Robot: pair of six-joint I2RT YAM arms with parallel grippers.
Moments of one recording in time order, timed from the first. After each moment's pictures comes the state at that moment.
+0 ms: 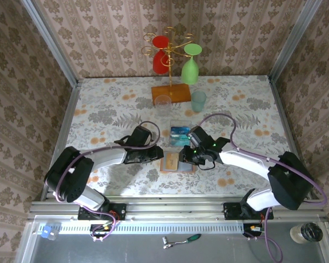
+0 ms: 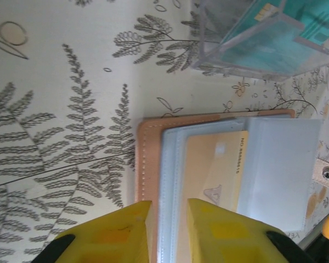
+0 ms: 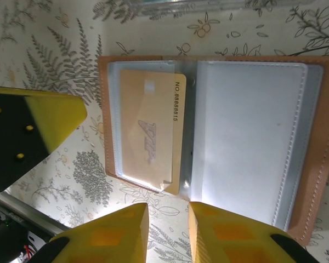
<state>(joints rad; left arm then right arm) -0.68 1.51 0.67 -0.13 0.39 -0.80 0.72 1.43 0.81 -0.41 -0.23 0.89</state>
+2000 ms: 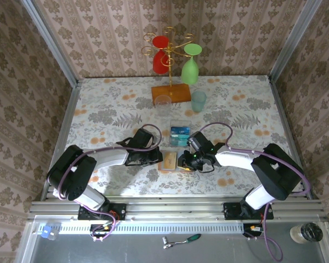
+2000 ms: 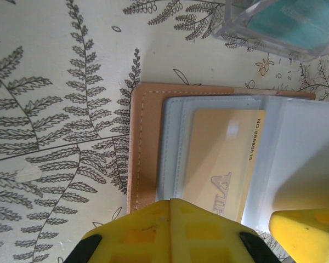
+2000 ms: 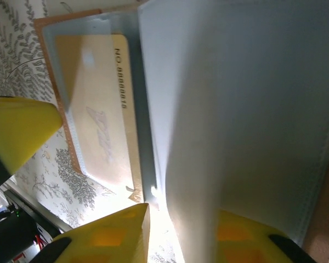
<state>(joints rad) -0.70 1.53 0.66 -0.14 0.39 -0.83 0.68 1.54 0.68 -0.18 -0.40 0.95</state>
